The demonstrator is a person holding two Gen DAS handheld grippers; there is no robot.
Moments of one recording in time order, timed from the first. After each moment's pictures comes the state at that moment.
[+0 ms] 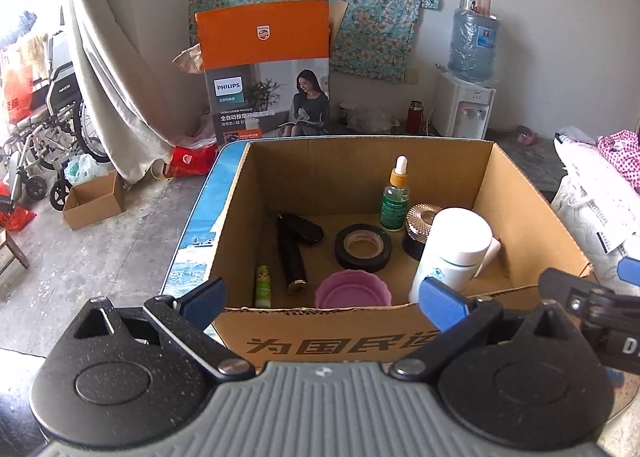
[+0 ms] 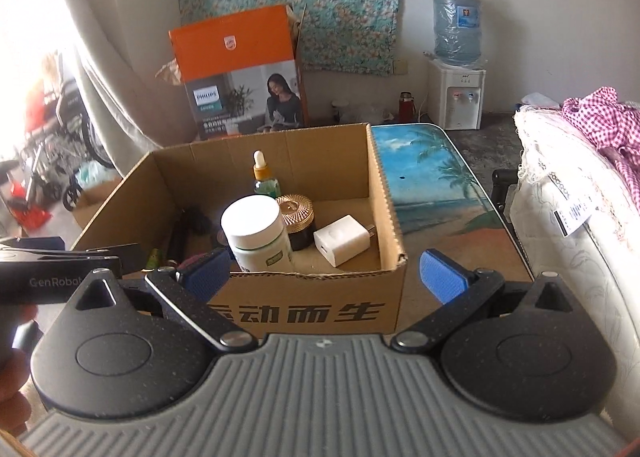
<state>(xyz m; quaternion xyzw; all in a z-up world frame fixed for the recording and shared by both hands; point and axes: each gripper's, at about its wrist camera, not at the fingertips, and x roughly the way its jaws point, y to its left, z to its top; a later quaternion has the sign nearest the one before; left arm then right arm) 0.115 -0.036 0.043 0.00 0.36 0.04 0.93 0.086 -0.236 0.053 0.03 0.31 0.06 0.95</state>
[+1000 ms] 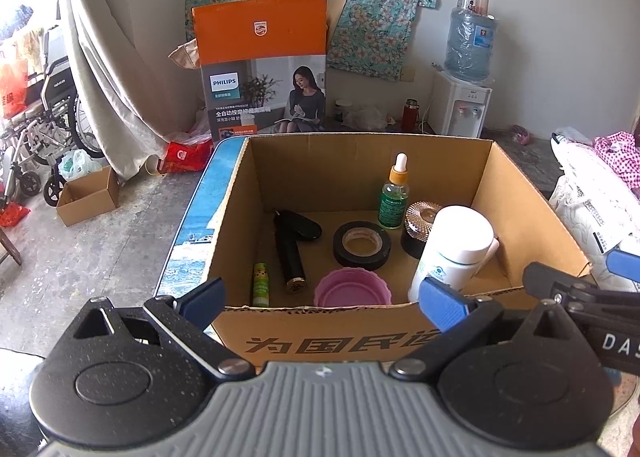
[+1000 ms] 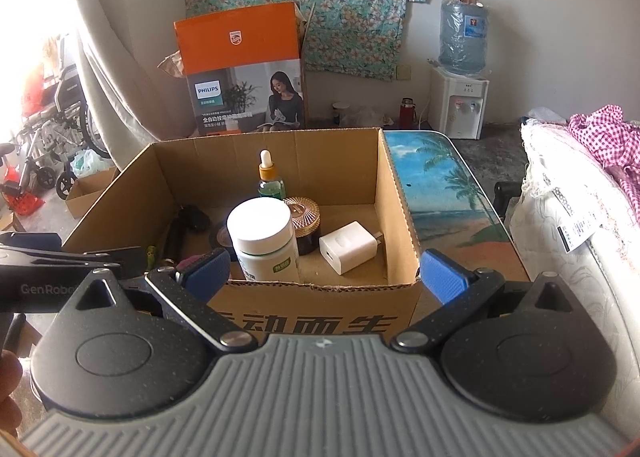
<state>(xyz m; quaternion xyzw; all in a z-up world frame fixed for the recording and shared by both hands) 0.117 -0.030 0.042 -0.01 0.36 0.03 0.93 0.091 -0.227 0.049 0.01 0.31 0.06 0.95</state>
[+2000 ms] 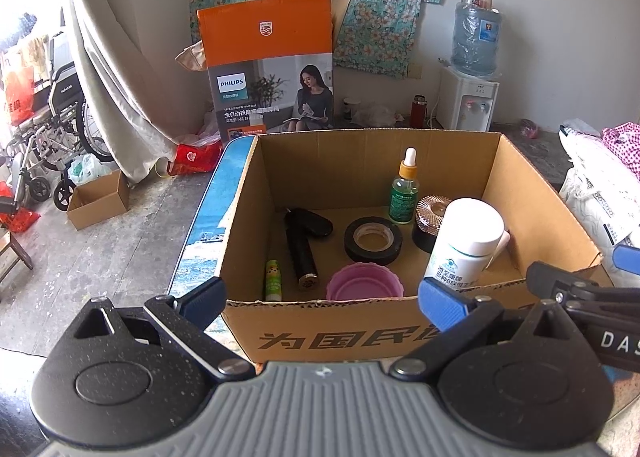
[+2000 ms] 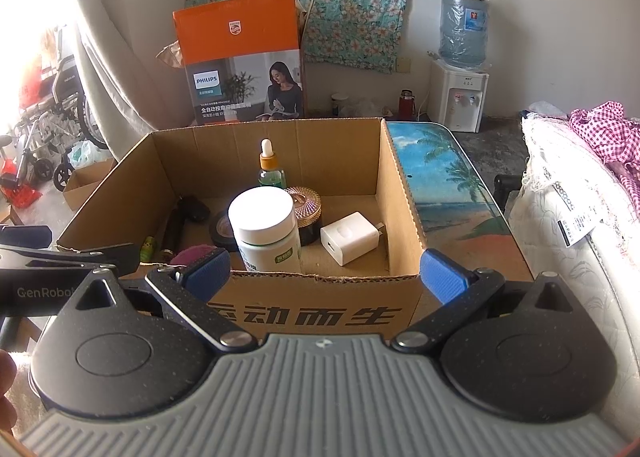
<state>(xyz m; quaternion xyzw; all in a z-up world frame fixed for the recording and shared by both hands) 0.114 -0.027 0.041 0.00 0.36 0.04 0.93 0.093 -0.224 0.044 0.00 0.32 0.06 0.95</state>
